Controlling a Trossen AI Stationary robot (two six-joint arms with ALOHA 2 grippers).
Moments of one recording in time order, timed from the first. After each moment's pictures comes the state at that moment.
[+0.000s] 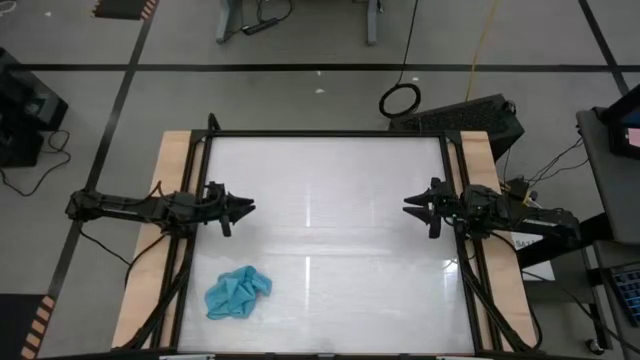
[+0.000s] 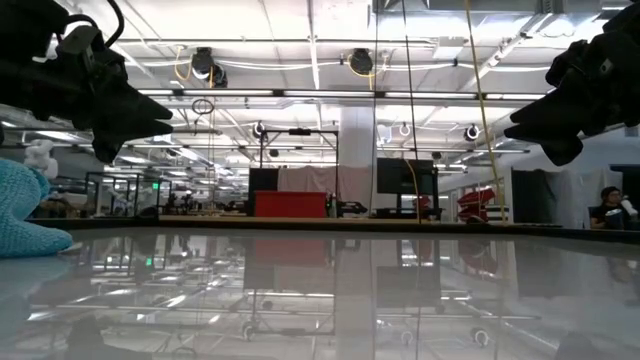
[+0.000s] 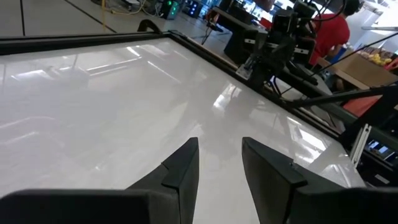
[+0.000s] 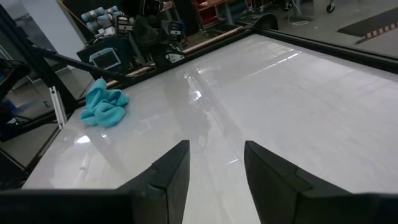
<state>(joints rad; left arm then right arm) -0.09 0.20 0.04 -0.02 -0.31 -0.54 -0.12 0.01 0.11 -0.31 0.02 0.38</state>
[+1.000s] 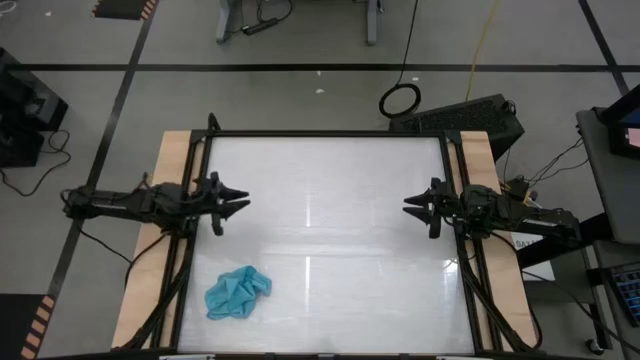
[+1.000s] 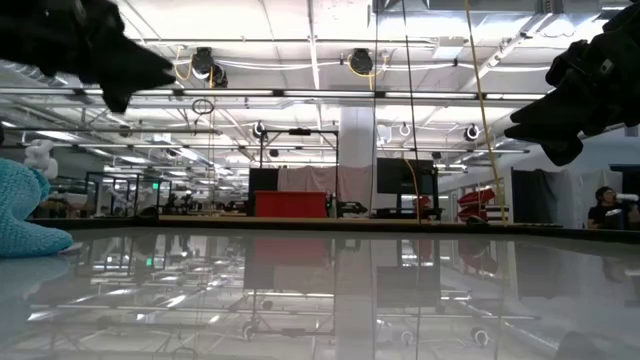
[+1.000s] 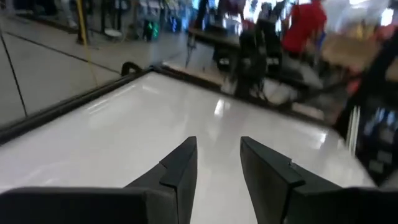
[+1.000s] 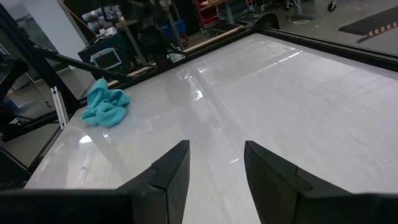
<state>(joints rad) -0.09 0.25 0.28 -0.16 -0.27 -0.27 -0.12 0.01 0.11 -0.31 0.02 0.38</state>
